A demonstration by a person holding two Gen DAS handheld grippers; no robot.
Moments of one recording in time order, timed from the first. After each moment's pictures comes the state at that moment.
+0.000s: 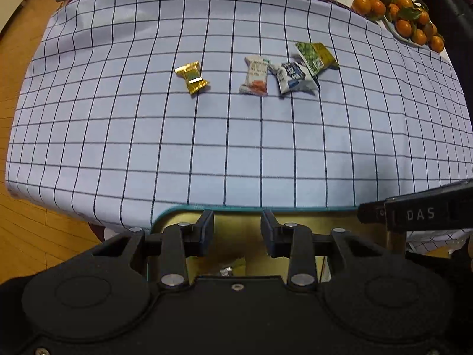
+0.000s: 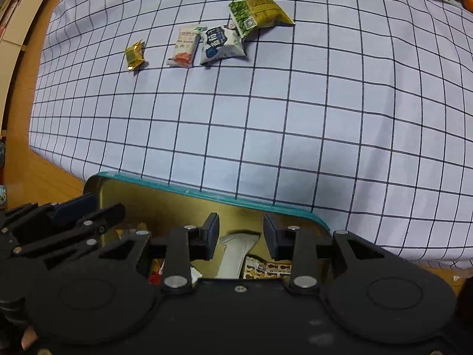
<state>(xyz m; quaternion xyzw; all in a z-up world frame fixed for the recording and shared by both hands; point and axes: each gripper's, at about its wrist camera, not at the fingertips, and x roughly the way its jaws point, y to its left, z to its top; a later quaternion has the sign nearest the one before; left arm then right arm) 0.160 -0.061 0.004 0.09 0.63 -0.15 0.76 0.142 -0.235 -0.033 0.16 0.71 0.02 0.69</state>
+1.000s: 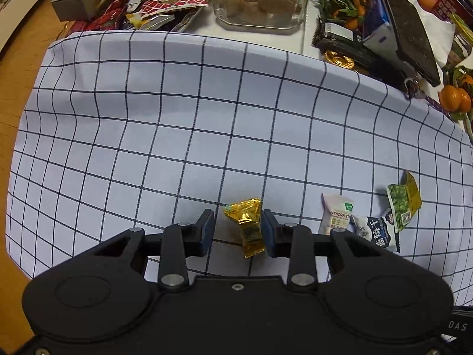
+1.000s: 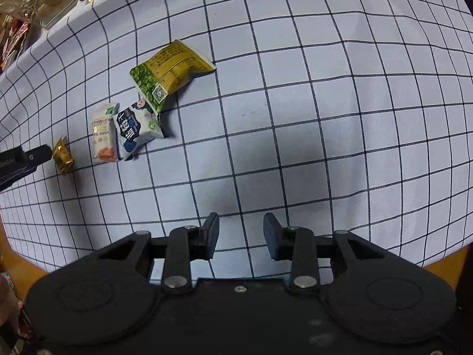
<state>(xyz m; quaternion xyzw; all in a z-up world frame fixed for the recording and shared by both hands) 0.318 -0.056 -0.041 0.05 0.62 -0.08 0.78 0.212 -0.278 -0.075 0.24 0.71 -0.12 0.65</state>
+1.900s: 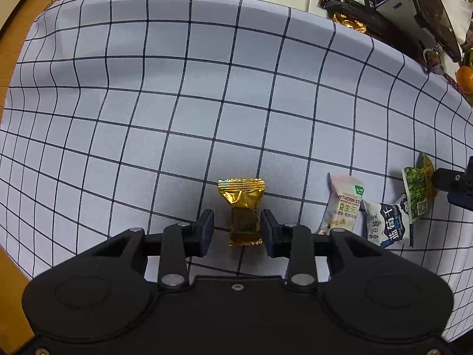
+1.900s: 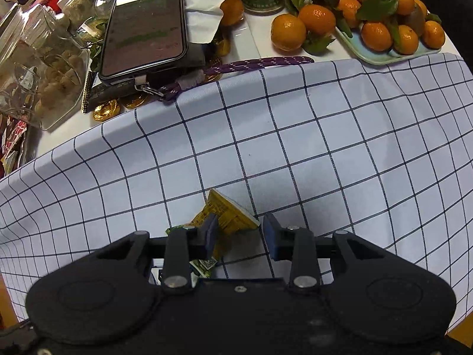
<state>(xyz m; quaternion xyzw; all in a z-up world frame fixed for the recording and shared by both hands) 0.326 -0.061 -0.075 0.06 0.66 -0.08 0.74 0.300 -0.283 -0.074 0.25 0.60 -0.19 0.74</state>
